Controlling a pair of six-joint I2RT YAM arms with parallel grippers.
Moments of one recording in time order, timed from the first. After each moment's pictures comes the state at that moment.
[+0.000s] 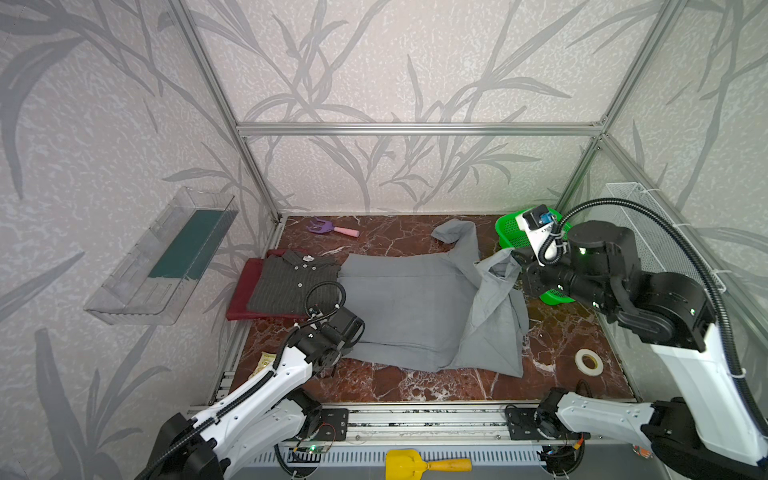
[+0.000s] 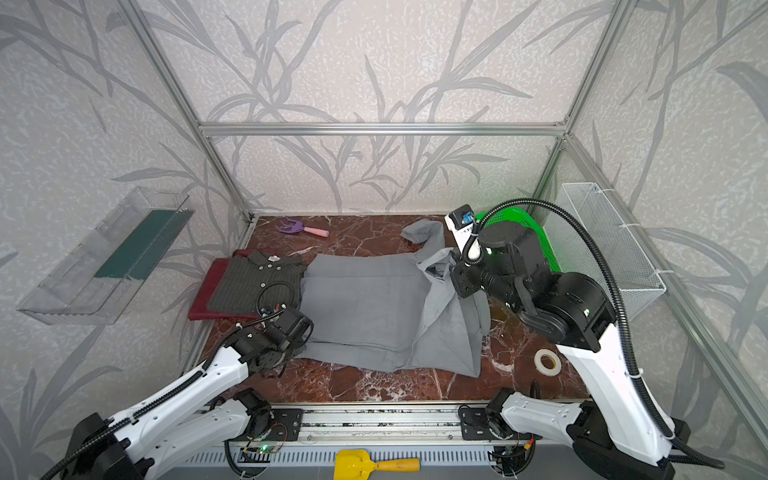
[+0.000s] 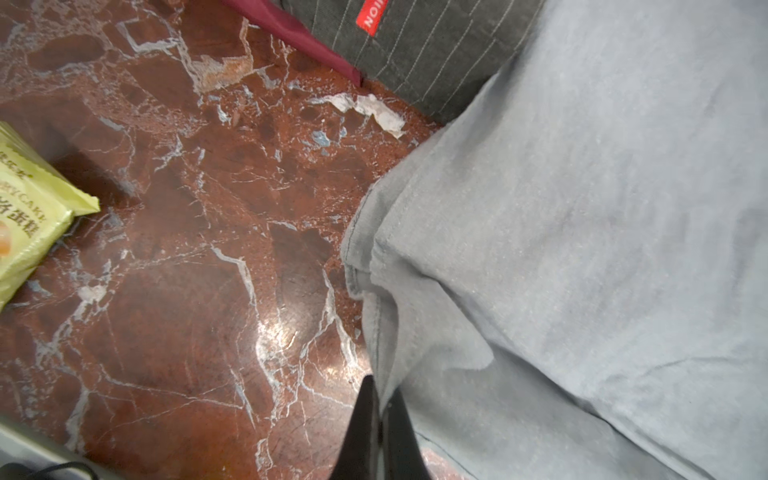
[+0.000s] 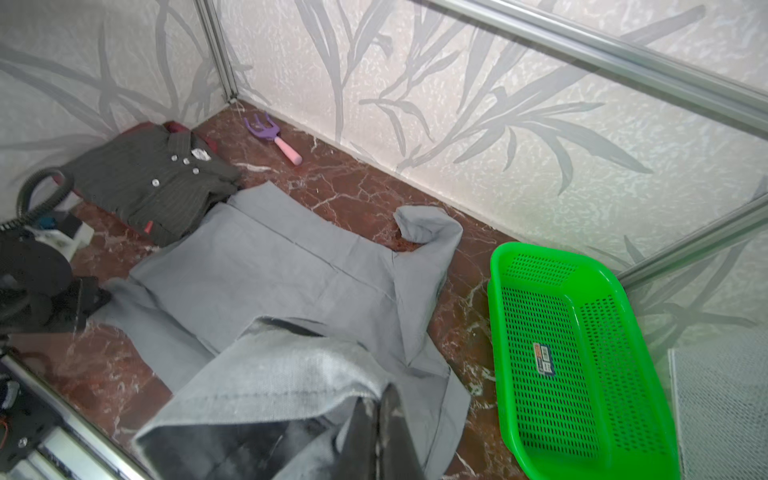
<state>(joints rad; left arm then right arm) -0.57 0.95 0.58 -0.93 -0.39 -1.09 0.69 1.17 1.86 -1.21 0.22 0.02</state>
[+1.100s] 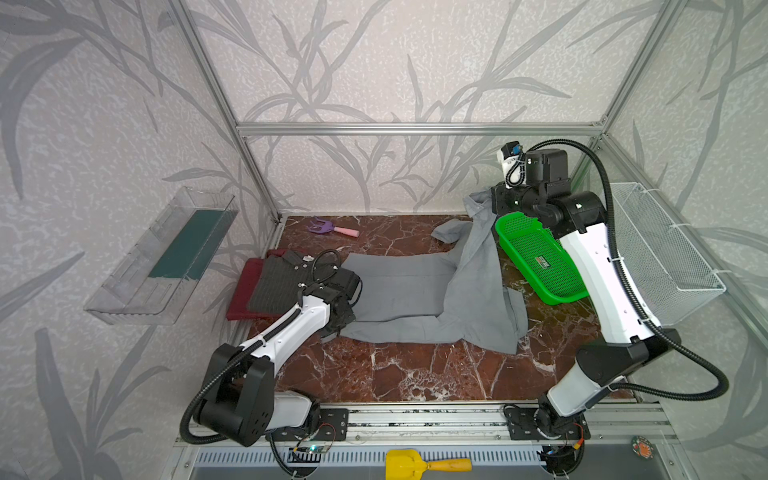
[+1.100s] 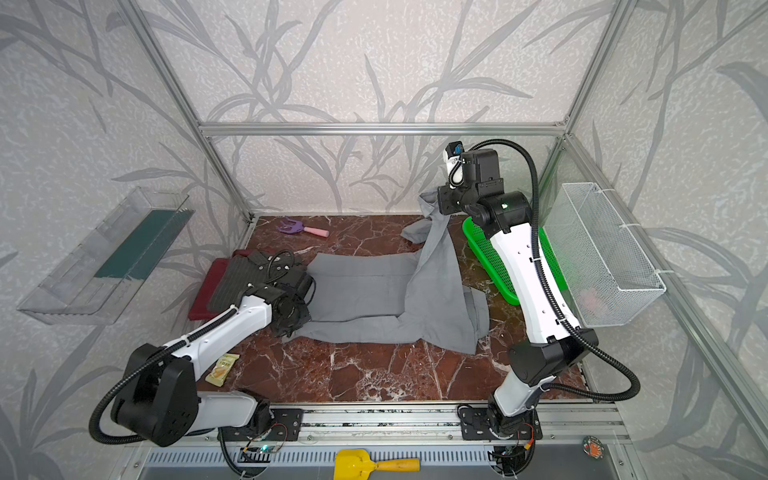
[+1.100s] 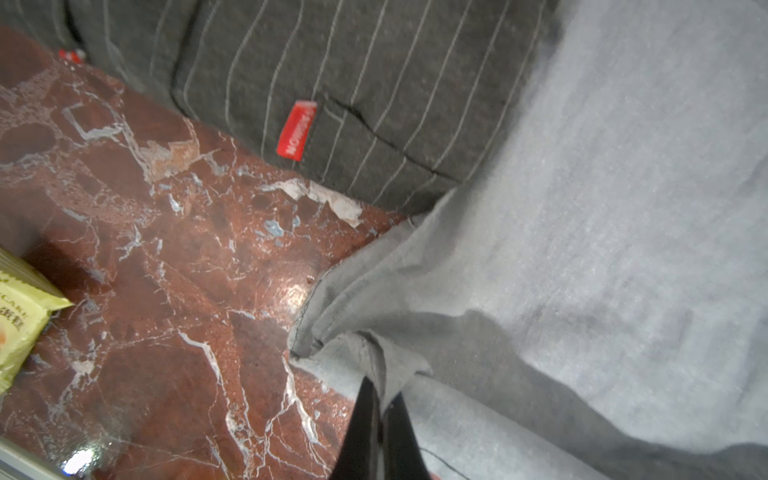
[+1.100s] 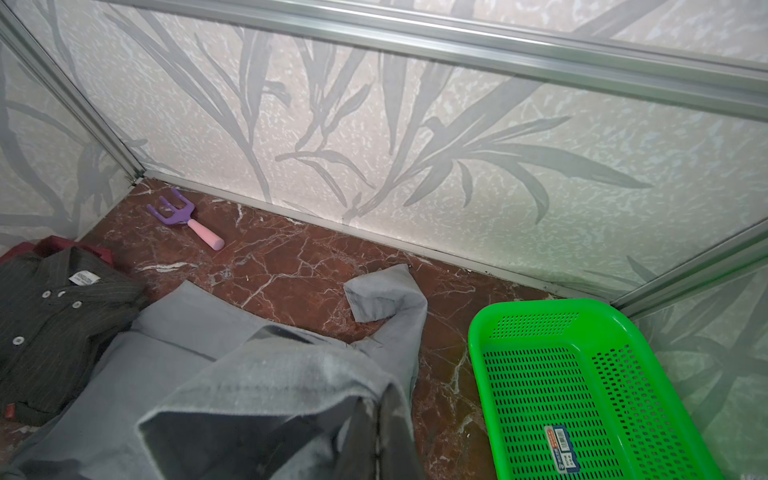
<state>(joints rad) -0.32 1.37 0.86 -0.88 -0.27 -0.86 0.31 1.67 2.08 -0.91 0.02 -0.02</state>
